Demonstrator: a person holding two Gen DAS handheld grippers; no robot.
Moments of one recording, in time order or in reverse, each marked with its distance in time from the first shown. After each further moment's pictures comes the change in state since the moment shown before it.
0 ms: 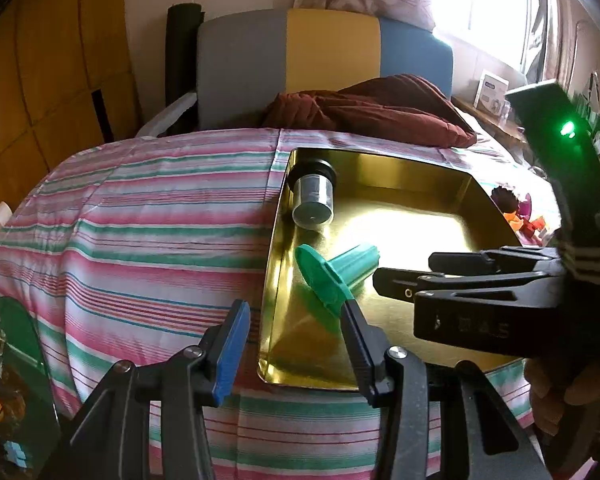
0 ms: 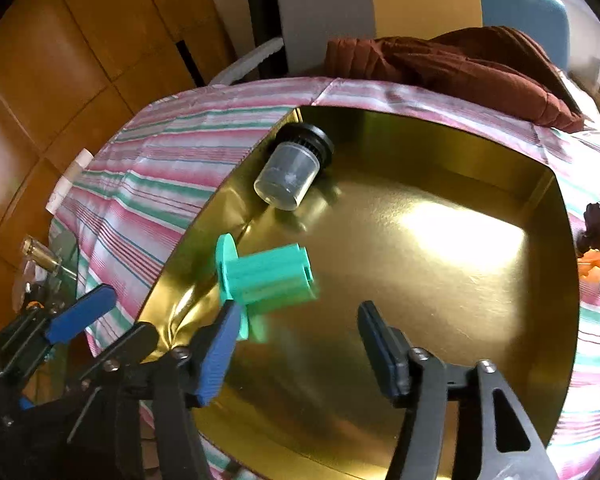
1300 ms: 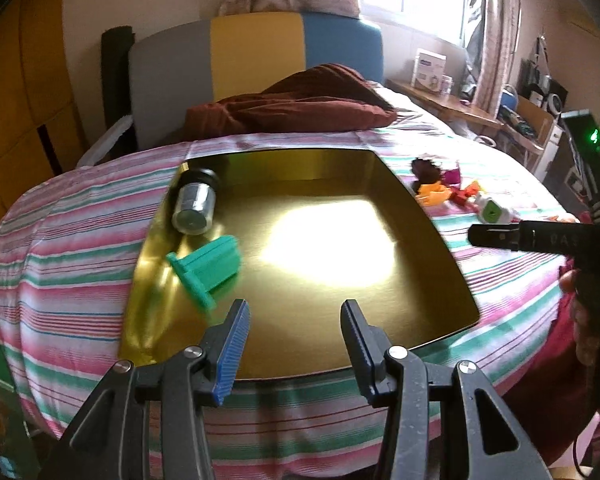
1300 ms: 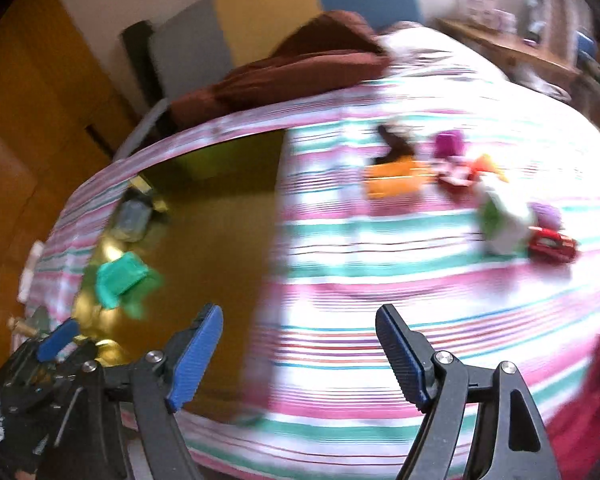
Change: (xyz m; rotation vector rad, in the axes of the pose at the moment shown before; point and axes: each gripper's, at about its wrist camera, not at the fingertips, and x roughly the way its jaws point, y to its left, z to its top) left arm -0.014 -0.098 -0.008 0.141 -0.005 -0.143; right arm -0.109 -0.168 -0.074 0.342 -0.105 -0.180
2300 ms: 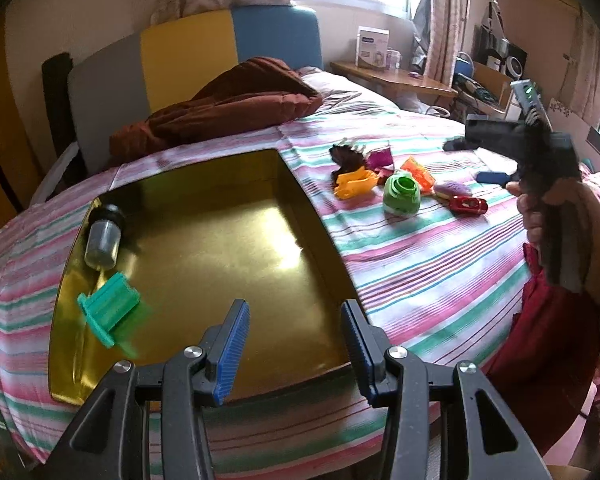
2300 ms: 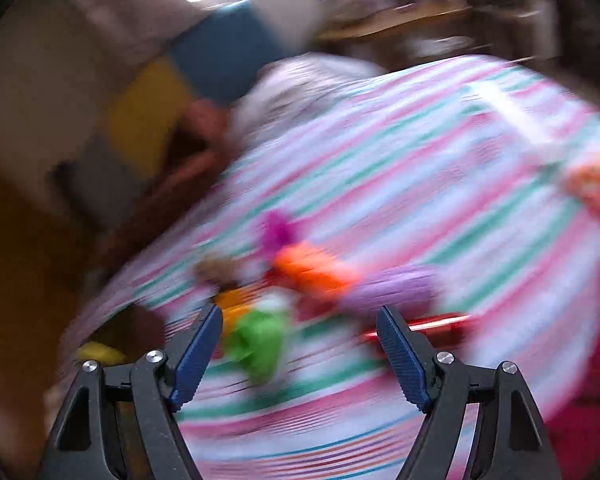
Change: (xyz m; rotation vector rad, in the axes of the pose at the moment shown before) left arm 0.013 -0.093 0.020 0.152 0.035 -0.082; right arm -0.002 -0.178 0.062 0.422 -0.181 -0.082
